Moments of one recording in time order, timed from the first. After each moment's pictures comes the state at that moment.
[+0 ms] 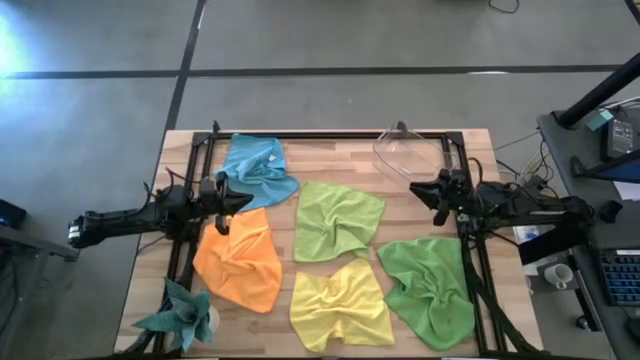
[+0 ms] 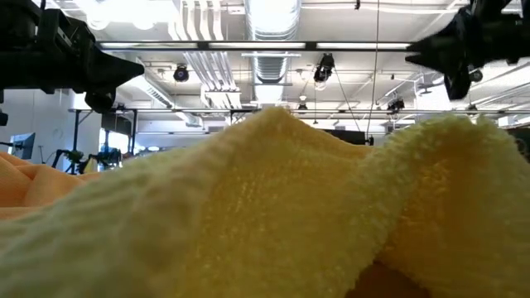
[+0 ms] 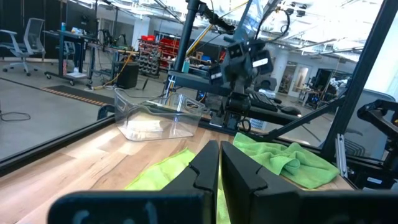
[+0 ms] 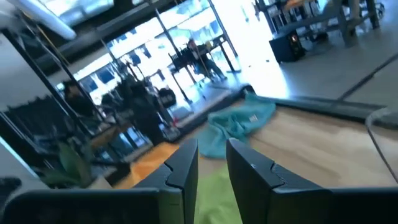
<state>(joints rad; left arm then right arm) 0.17 0.12 0.01 0.18 -0.01 -0.22 0.02 0.20 0.23 -0.01 0.35 0.50</state>
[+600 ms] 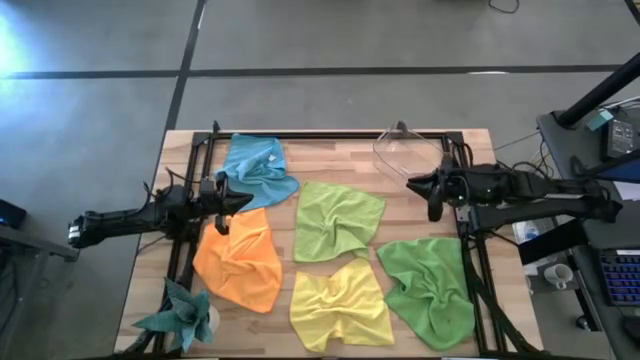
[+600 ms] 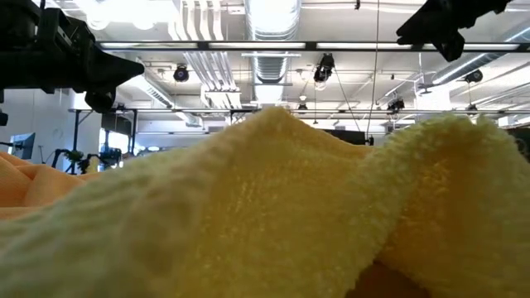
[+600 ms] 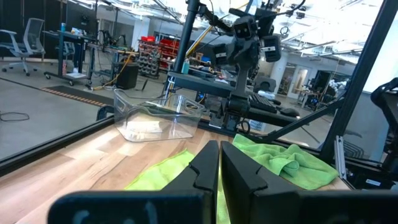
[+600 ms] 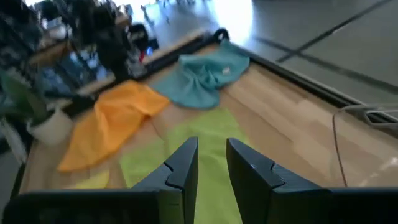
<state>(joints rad) 0.17 0.12 0.01 0.18 -0.01 -0.23 0.02 0.60 0.73 -0.55 0.30 0.44</state>
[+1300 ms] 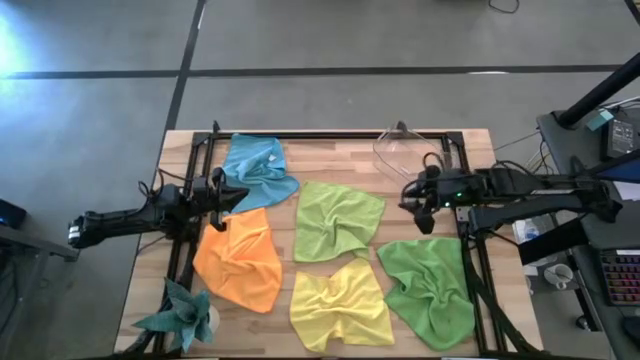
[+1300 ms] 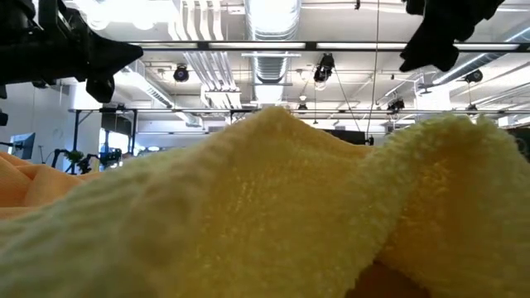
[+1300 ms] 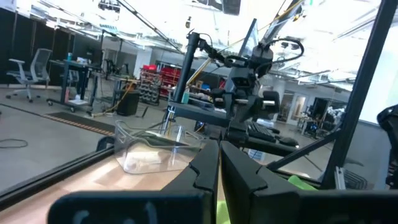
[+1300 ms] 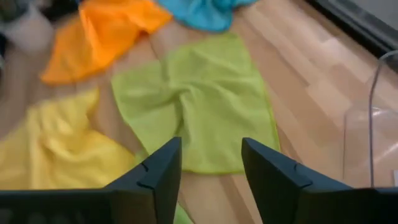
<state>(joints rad) 0.17 0.12 0.01 0.31 -0.04 -0.23 0.03 0.81 0.78 -0.70 0.17 0.38</state>
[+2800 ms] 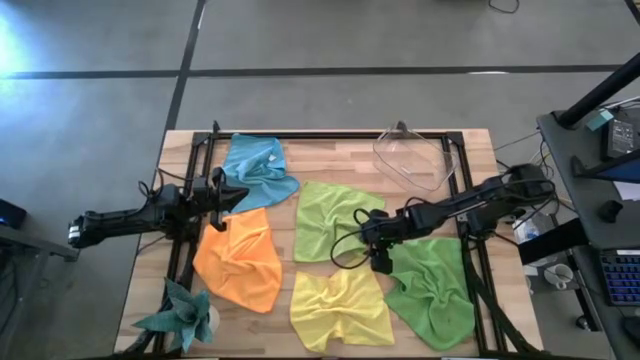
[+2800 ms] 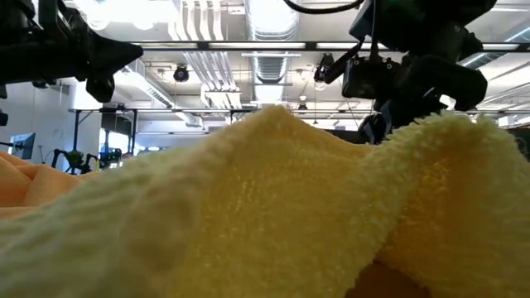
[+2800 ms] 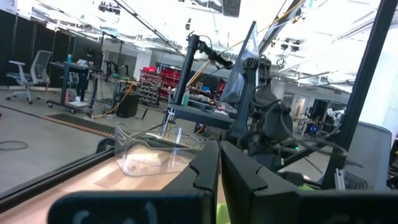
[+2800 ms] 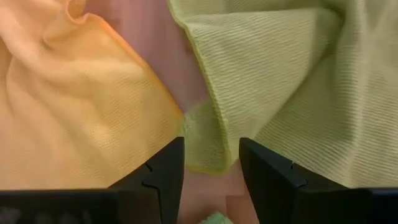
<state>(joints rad) 0.17 0.12 0.01 0.32 -0.04 -0.23 0.17 1.57 0.77 -0.24 -0.03 0.25</state>
